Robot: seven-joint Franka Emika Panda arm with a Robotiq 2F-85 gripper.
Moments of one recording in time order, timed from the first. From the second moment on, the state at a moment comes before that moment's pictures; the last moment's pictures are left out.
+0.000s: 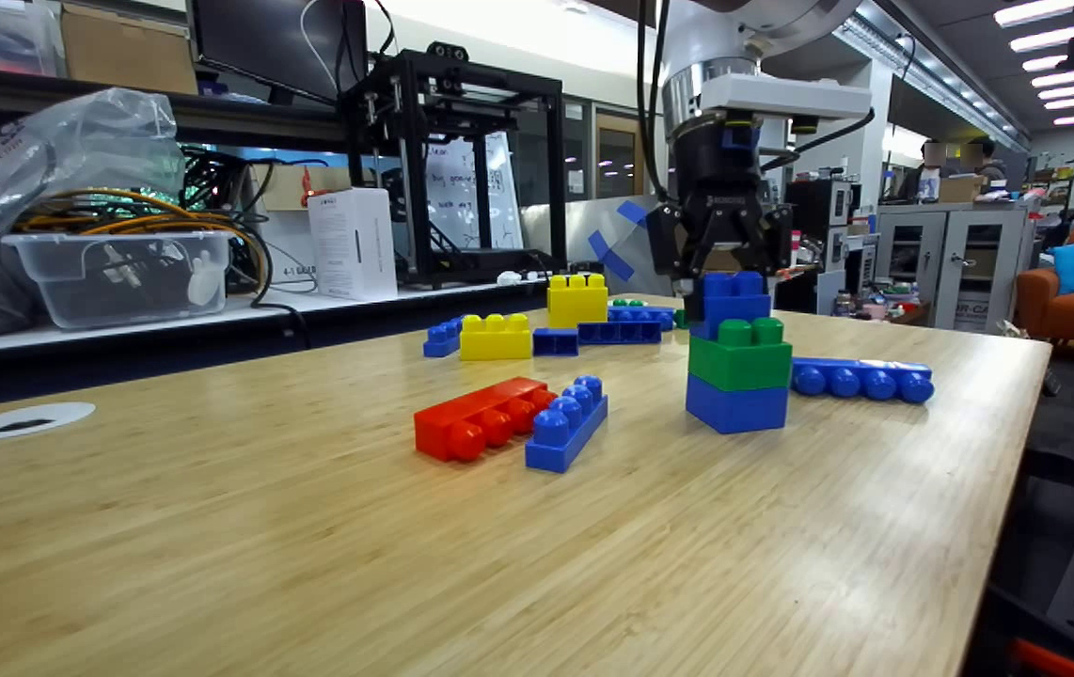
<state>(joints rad) 0.08 -0.08 0.09 -2.58 0.20 2.29 0.34</state>
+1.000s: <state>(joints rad) 0.07 0.00 0.08 -2.43 0.20 2.37 0.35</state>
